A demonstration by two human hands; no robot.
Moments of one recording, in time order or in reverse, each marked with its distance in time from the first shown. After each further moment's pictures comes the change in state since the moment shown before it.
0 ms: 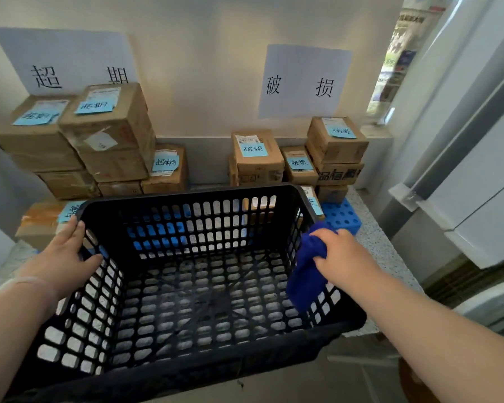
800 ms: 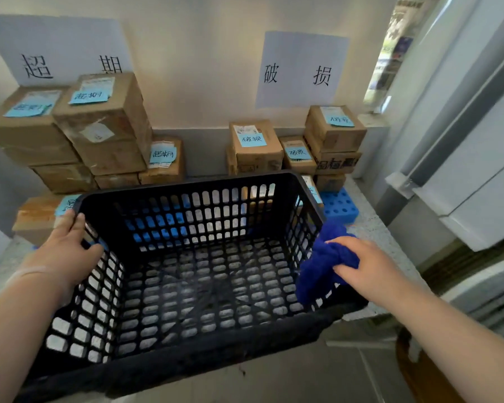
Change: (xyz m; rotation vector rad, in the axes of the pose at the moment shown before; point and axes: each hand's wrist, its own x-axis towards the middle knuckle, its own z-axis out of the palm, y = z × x) left_hand 0.009 -0.002 0.006 -0.026 -0.006 -0.051; right_hand -0.053 0.029 -0.004 0.316 -0.018 -0.068
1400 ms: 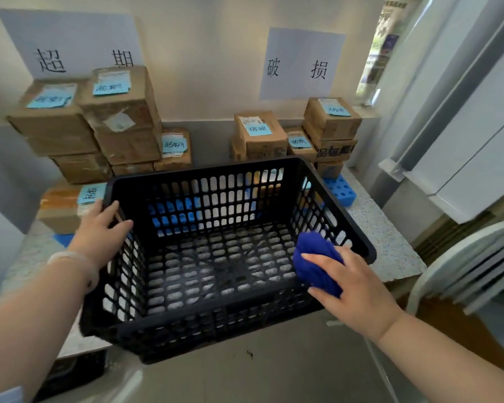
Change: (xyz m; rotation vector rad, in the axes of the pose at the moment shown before) left_hand -0.024 -0.016 -0.013 -0.360 -0.062 0.110; right_hand -0.095 -0.045 0.072 -0.223 0.161 -0.310
